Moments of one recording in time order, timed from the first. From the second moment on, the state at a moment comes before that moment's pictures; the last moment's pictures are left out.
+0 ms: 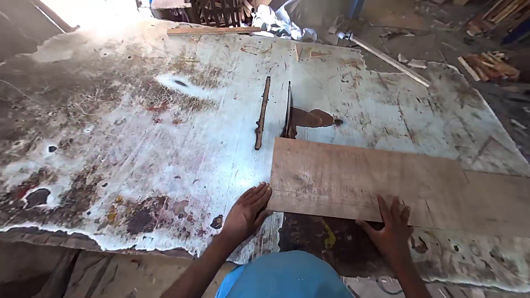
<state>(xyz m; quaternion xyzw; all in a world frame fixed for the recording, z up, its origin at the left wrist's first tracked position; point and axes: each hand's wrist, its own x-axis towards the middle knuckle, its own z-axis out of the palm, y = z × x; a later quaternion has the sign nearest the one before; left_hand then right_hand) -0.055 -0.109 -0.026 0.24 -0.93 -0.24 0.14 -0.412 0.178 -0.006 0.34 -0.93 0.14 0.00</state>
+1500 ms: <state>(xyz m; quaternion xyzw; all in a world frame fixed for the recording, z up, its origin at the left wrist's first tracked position) -0.083 -0.114 -0.025 0.25 -0.93 -0.22 0.15 -0.441 0.163 -0.008 0.38 -0.91 0.16 0.02</state>
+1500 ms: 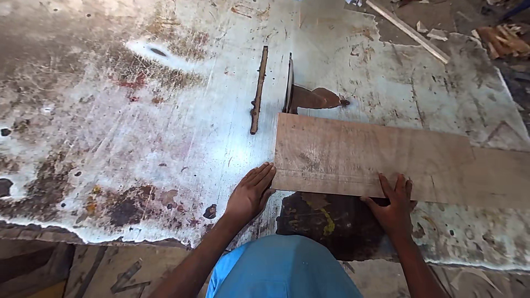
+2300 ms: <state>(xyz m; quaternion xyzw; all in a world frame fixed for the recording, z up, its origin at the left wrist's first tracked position) -0.089 -0.120 -0.025 0.24 -0.93 -0.23 0.16 -0.448 0.156 -0.008 0.38 -0.91 0.16 0.01</state>
